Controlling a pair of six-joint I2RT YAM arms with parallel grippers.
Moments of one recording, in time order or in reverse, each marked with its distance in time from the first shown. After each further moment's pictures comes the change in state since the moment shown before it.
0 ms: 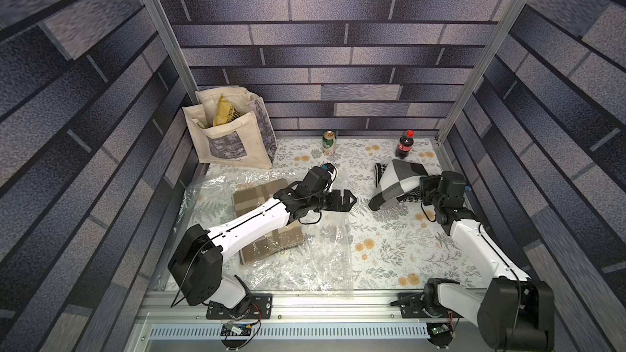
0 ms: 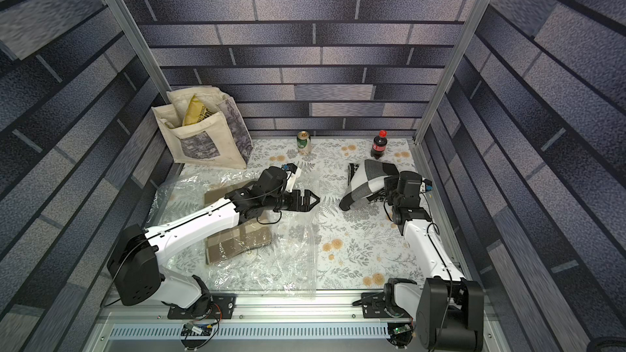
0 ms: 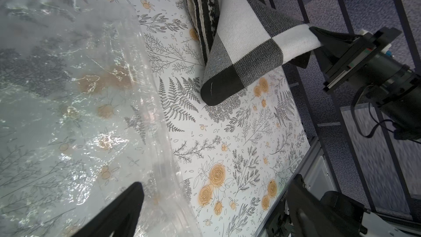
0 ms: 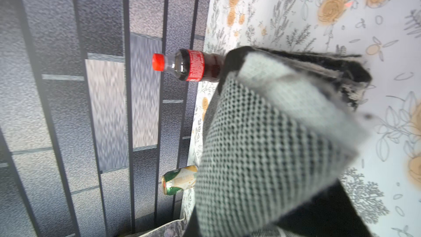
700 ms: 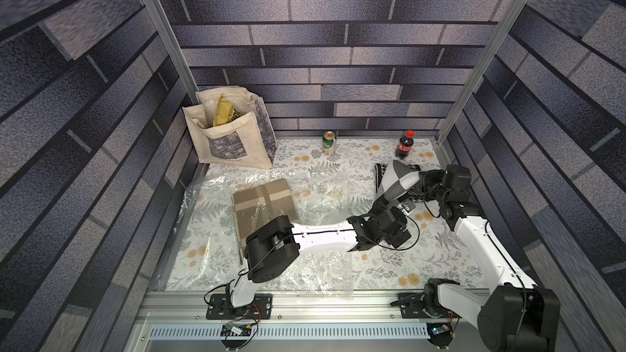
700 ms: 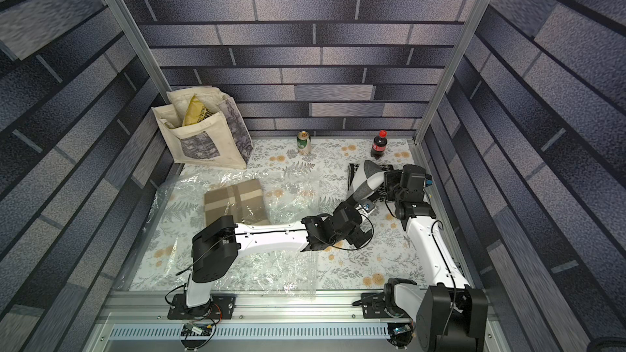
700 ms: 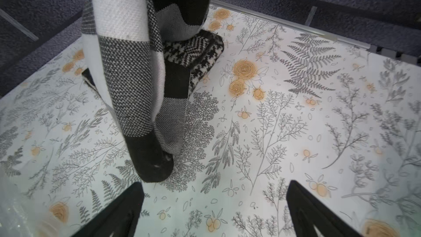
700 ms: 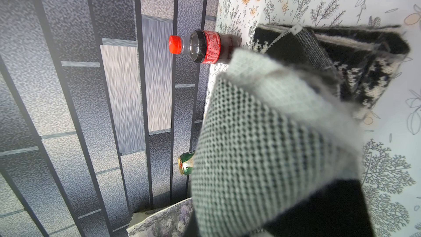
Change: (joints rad) left arm -0.422 0.531 0.378 0.193 -0.562 0.615; right arm -0.005 -0.014 0.090 -0.116 -0.100 0.035
